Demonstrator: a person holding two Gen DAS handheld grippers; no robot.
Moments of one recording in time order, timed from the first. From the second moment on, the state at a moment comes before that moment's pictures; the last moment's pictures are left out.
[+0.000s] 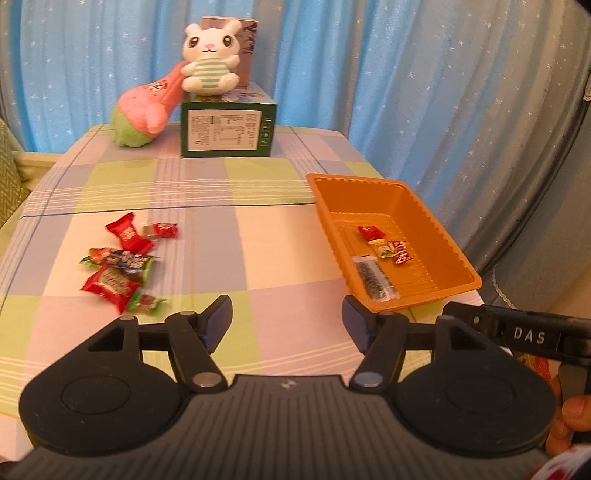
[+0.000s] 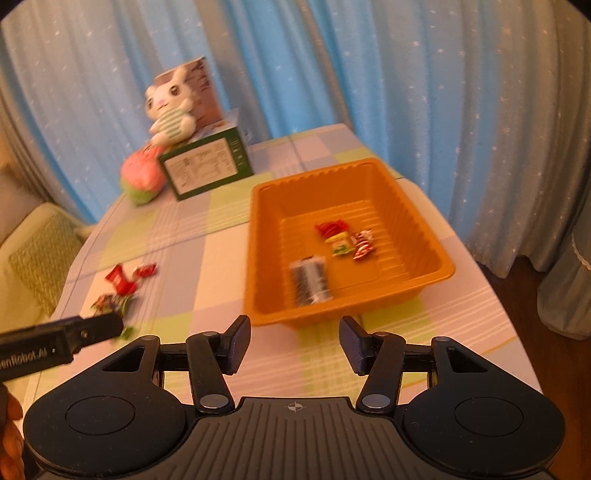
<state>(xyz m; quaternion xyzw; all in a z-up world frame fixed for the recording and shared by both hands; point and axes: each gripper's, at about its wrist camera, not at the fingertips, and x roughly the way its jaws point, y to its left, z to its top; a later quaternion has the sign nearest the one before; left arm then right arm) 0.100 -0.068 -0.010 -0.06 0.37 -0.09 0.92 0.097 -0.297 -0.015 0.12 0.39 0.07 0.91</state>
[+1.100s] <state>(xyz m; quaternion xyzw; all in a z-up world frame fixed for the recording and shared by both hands) 0.069 0.038 -0.019 -0.06 0.38 0.00 0.92 0.097 -0.206 -0.028 0.08 0.41 0.14 0.90</state>
